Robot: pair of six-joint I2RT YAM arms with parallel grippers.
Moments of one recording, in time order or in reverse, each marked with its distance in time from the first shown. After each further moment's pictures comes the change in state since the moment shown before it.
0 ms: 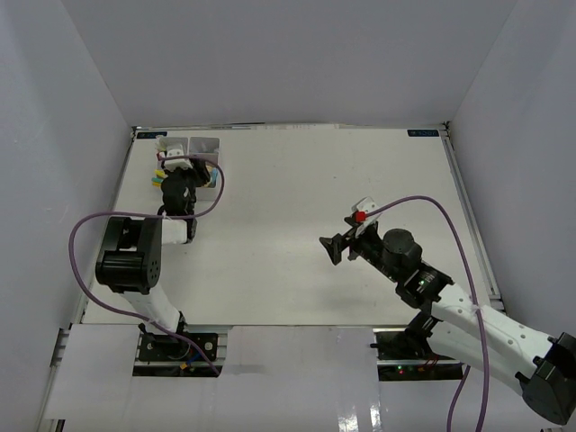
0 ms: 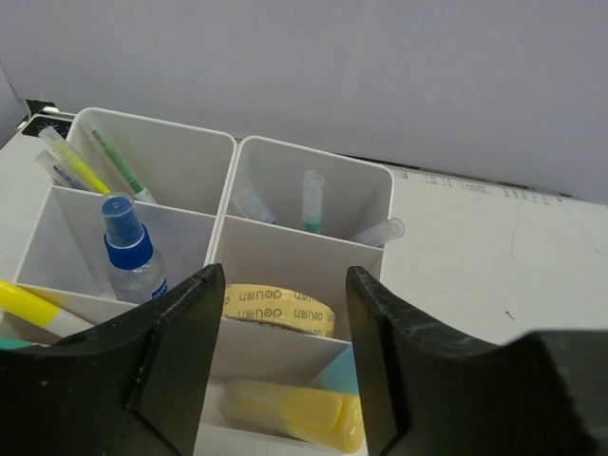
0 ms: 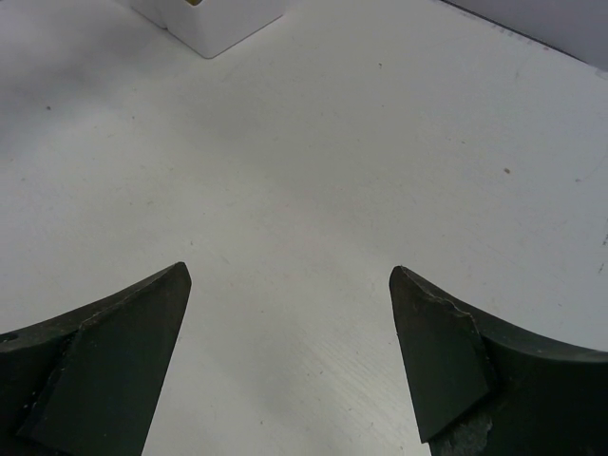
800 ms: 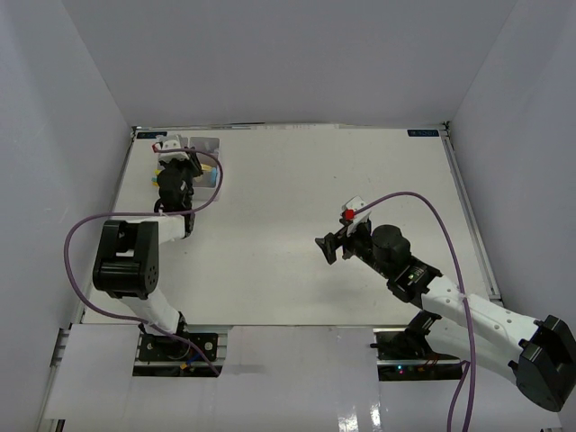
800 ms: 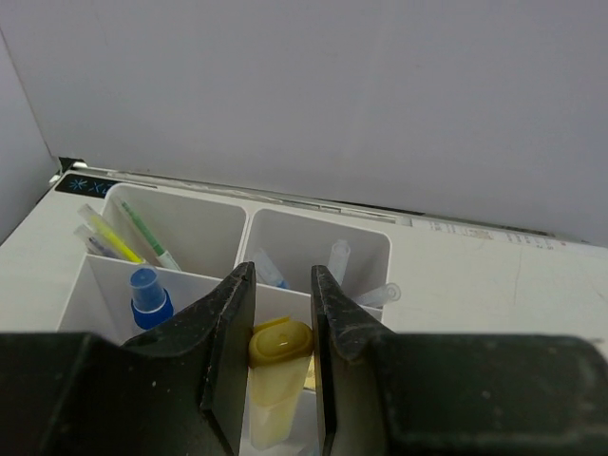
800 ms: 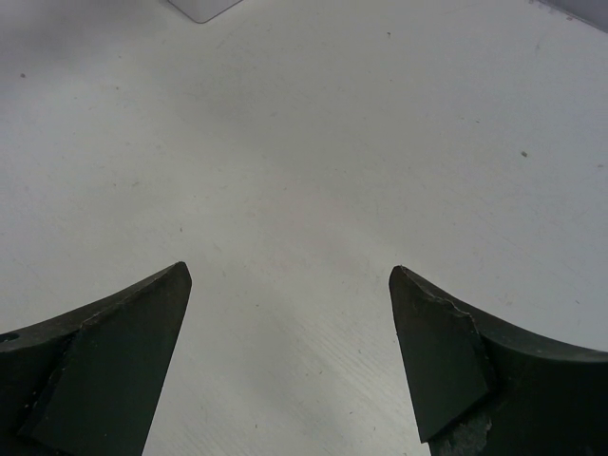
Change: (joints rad) left arm 0.000 -0.071 0.058 -0.056 -0.026 0.034; right arm 0.000 0.111 0.010 0.028 -0.001 -0.009
